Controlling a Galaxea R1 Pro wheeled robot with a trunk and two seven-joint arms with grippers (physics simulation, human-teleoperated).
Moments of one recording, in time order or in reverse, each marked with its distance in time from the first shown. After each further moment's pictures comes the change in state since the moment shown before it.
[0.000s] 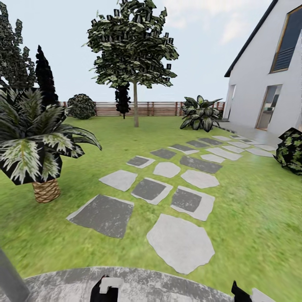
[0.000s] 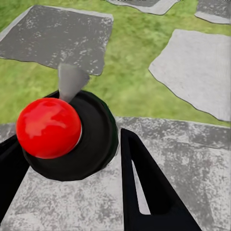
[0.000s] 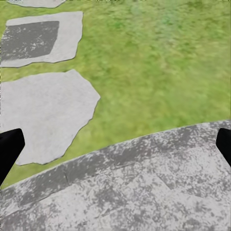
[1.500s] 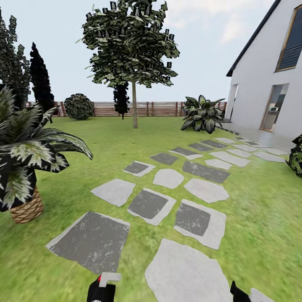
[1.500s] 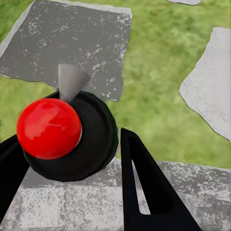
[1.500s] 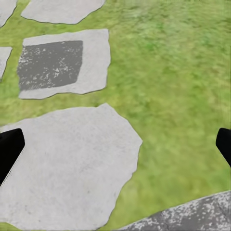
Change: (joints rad) left arm -0.071 0.000 -0.001 0.023 -0.007 0.239 0.077; right arm 0.000 0.005 0.004 0.002 0.003 0.001 0.000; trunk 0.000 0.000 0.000
